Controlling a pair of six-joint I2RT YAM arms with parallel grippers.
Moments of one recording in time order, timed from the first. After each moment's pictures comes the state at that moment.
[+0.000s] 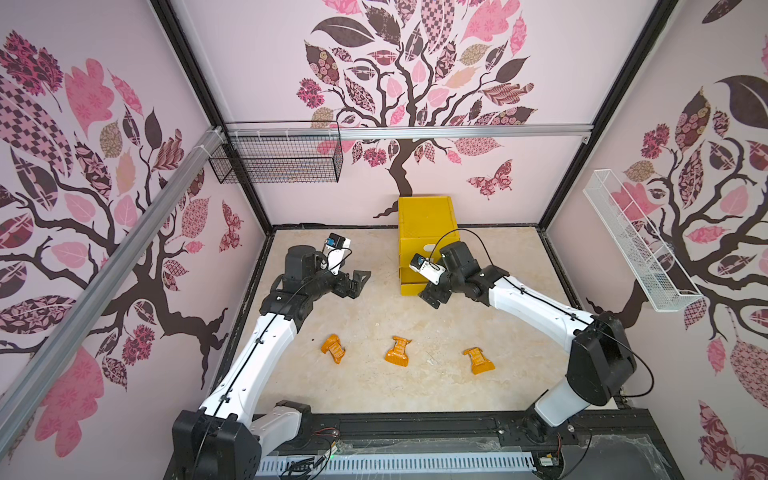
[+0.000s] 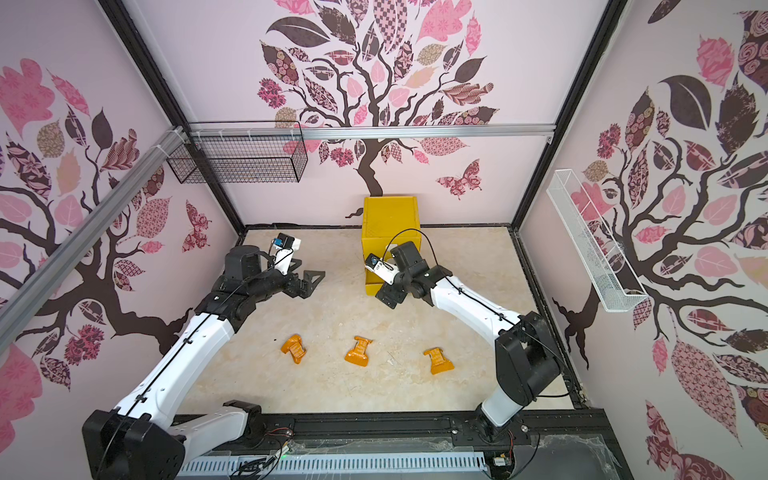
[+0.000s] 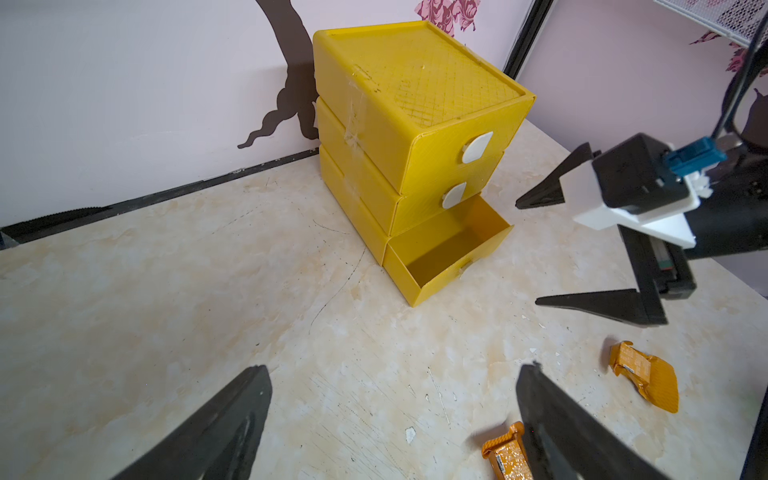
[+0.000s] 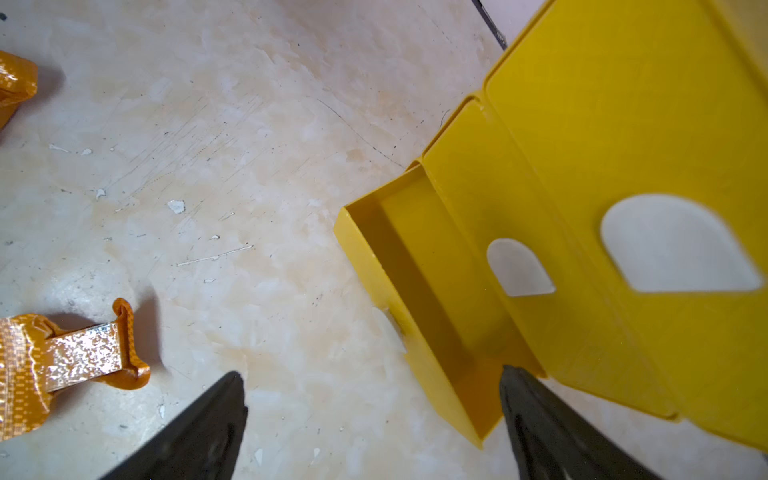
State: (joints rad) left arm -0.20 1.15 1.00 -0.34 0.43 0.08; right arm 0.59 1.63 1.33 -0.52 -0.07 -0.54
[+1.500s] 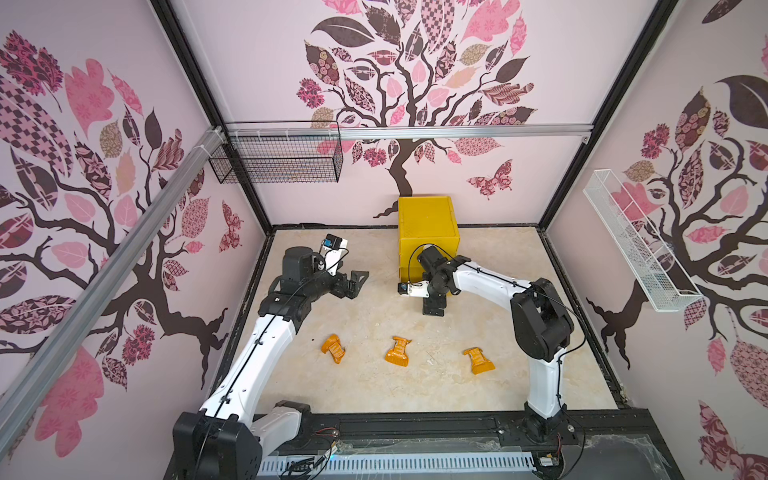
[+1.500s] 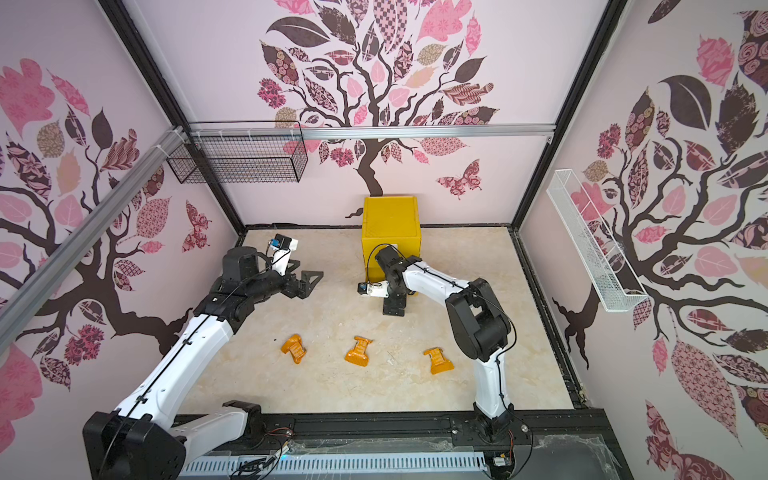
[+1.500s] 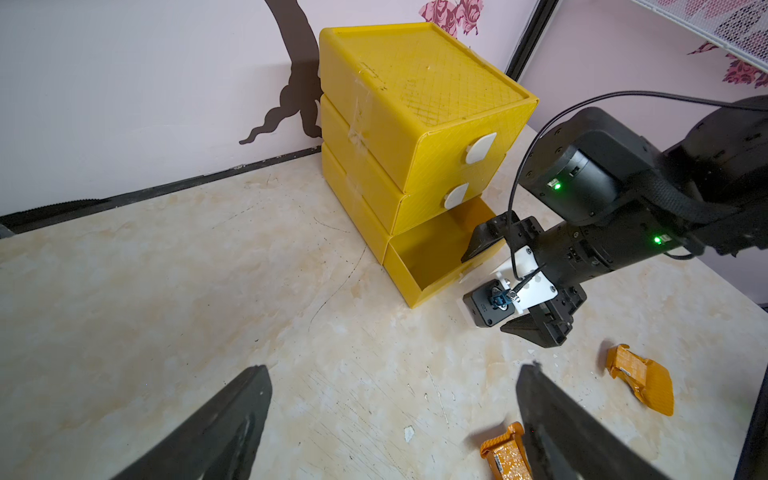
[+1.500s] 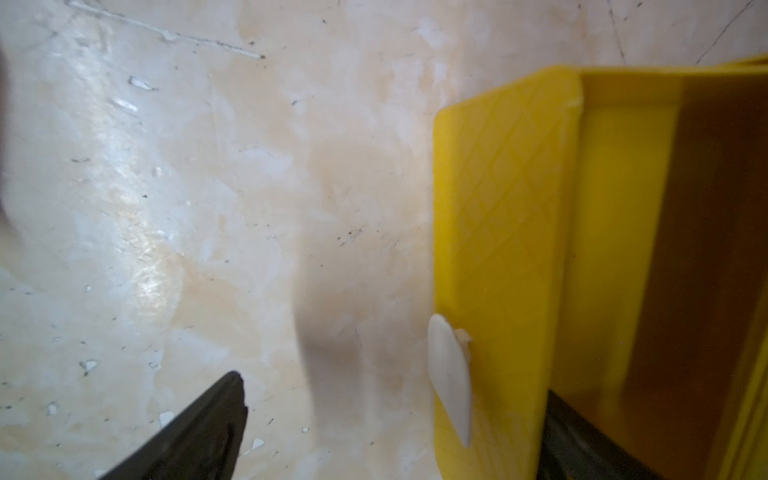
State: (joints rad) left arm -0.17 1.14 0.98 -0.32 0.45 0.06; right arm 0.60 2.00 1.51 -0.76 -0.02 -0.94
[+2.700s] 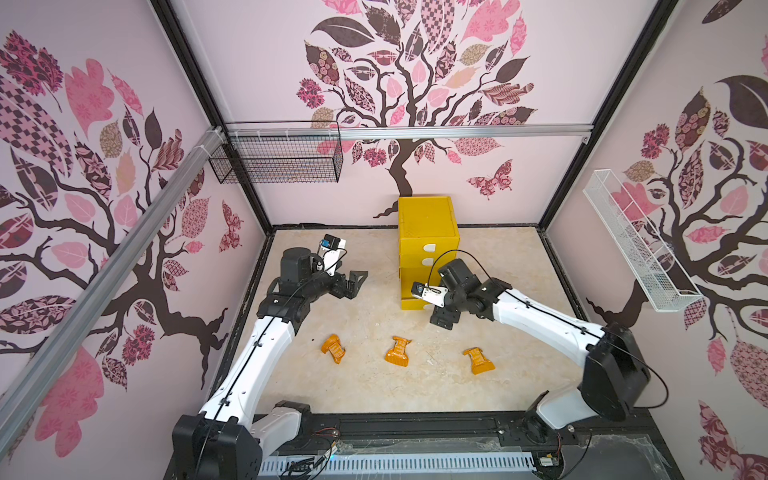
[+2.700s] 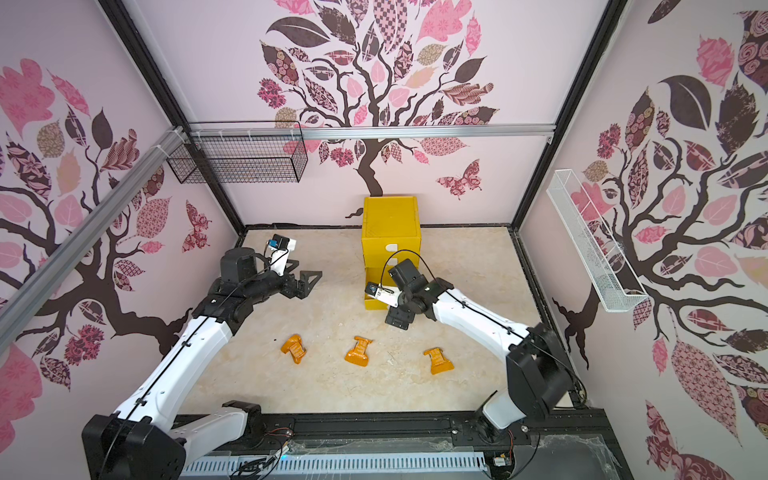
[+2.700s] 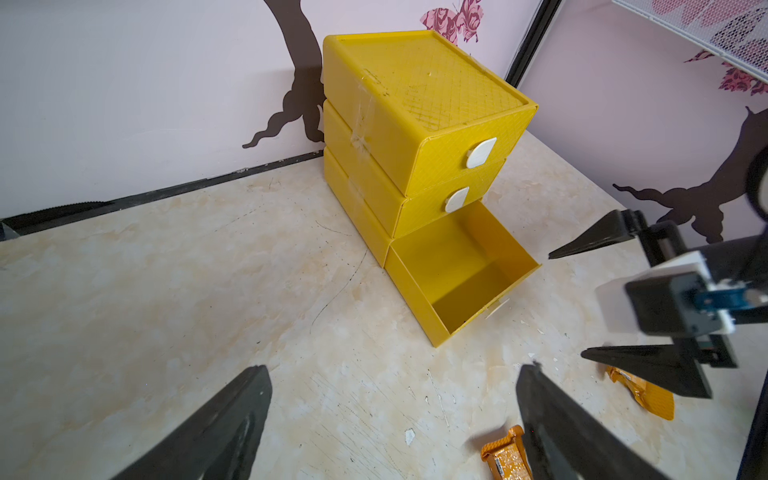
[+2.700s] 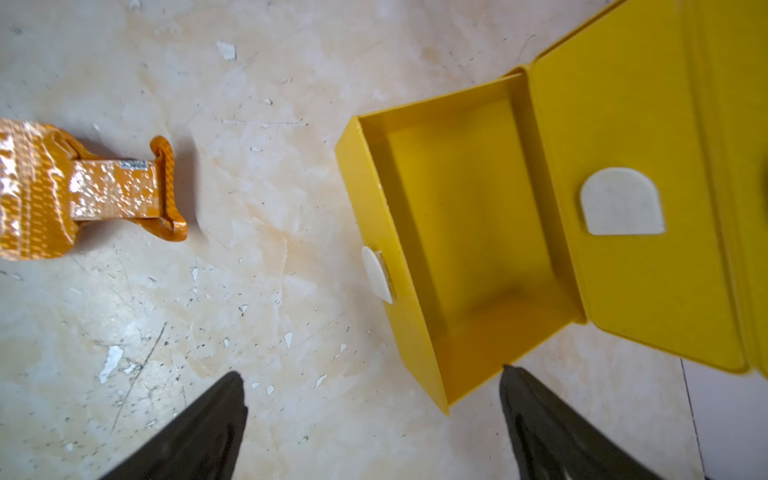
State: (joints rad) left arm -0.16 1.13 0.97 -0.31 0.46 0.06; right arm 0.67 1.45 1.11 -0.59 0.04 -0.58
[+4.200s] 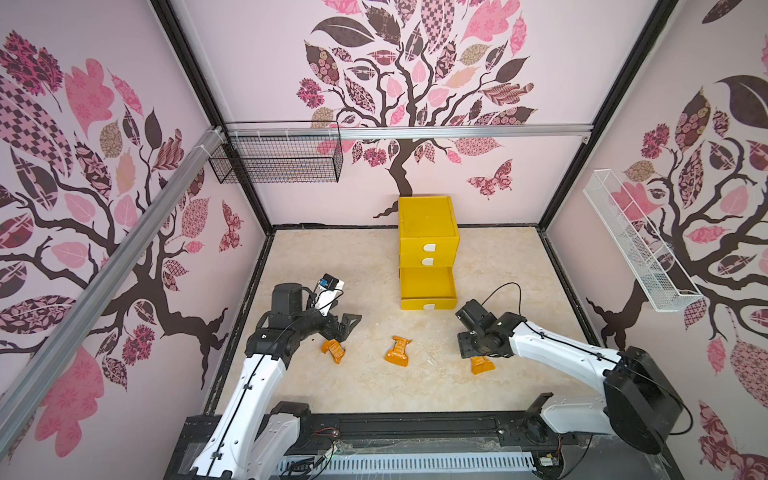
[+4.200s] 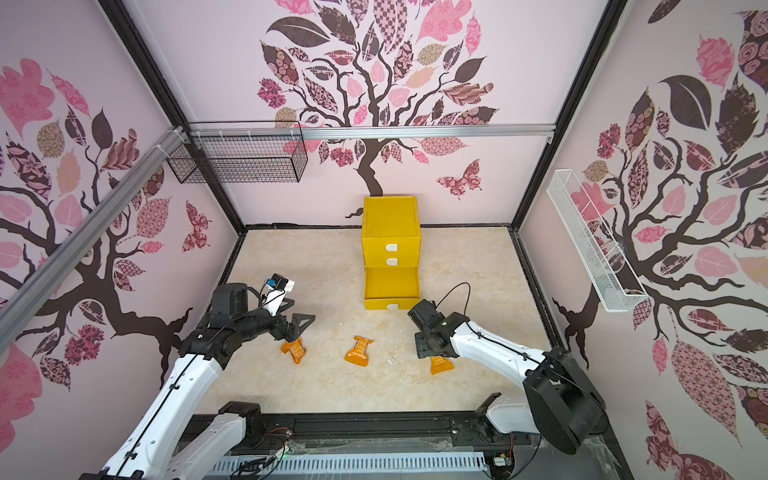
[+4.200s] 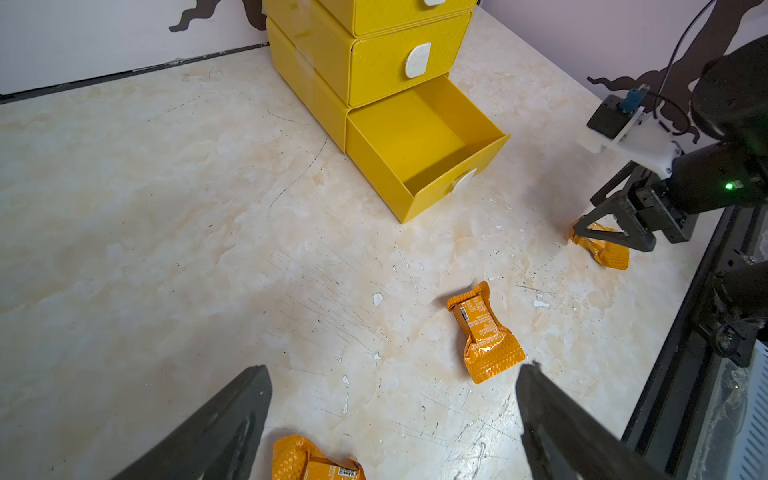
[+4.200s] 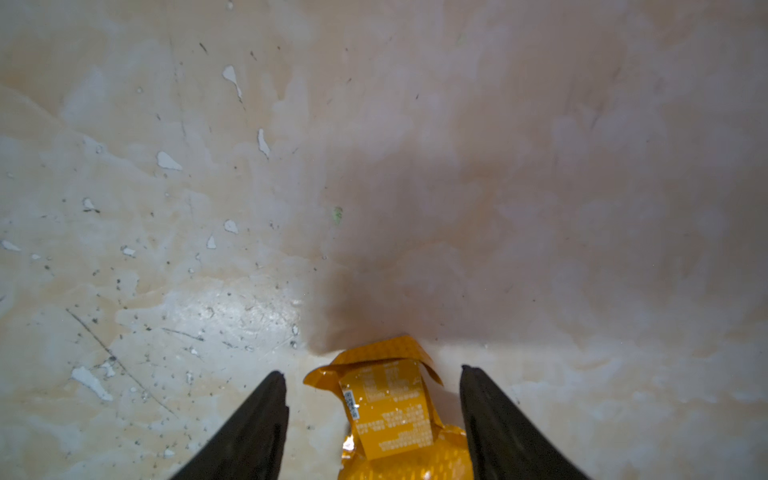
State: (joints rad) left arm -0.10 0.87 0.73 -0.56 0.58 0.24; right arm 0.67 1.33 0.73 -0.71 0.18 0.54
